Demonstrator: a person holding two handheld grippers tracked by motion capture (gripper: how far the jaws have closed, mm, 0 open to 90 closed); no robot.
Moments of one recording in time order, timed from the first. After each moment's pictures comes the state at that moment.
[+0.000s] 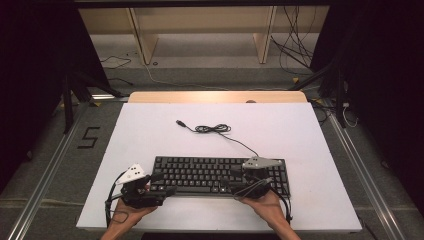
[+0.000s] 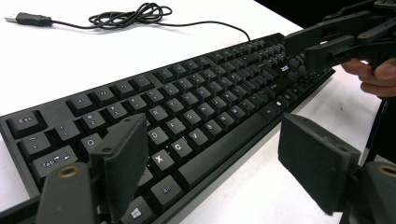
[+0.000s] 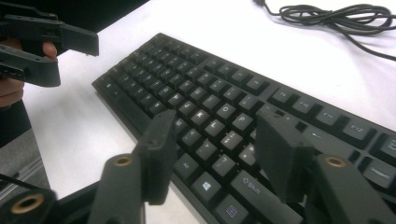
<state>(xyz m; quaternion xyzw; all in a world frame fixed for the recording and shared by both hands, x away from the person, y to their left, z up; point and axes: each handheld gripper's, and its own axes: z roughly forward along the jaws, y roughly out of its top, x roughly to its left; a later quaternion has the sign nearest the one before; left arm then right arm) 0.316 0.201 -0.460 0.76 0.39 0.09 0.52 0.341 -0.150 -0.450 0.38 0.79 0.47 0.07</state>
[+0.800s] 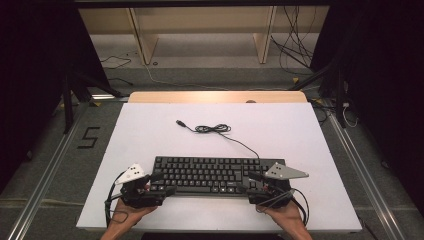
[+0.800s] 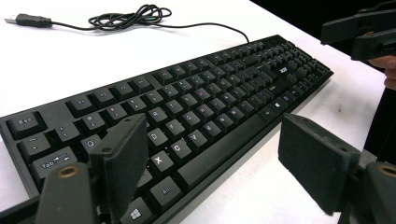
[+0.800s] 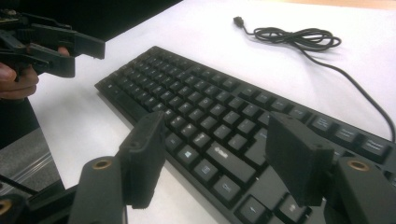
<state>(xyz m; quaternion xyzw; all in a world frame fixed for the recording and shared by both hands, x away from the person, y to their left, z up) 0.316 0.202 -0.459 0.75 0.39 0.09 0.52 0.311 -0.195 -0.441 0.37 0.77 0.50 0.11</state>
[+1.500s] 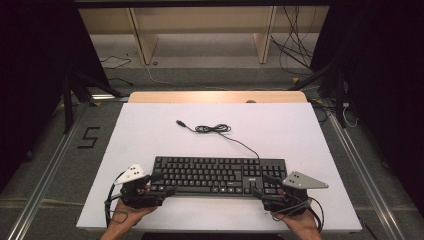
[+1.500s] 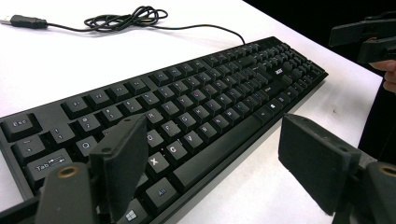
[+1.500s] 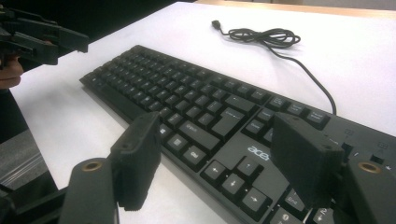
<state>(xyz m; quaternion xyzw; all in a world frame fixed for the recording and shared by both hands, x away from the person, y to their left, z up) 0.315 0.202 -0.459 0.75 0.38 0.08 0.53 0.294 -0.231 -0.448 0.38 0.76 0.51 0.14</state>
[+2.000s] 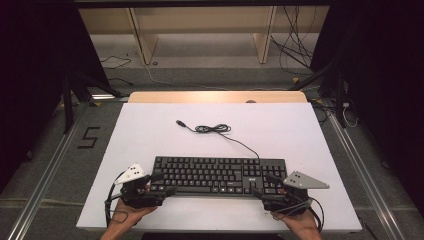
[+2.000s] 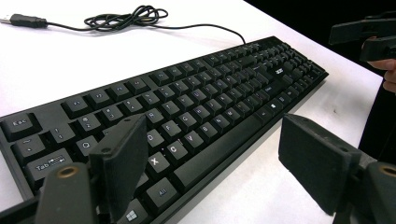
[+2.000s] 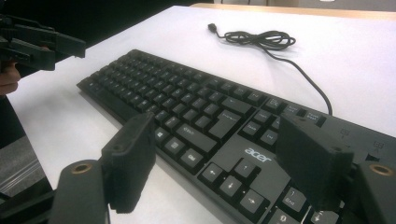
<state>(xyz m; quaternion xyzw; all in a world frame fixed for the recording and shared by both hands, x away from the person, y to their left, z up) 0.316 0.202 -0.459 0.75 0.39 0.08 0.53 0.295 -0.232 -0.448 0.38 0.75 0.51 0.15</state>
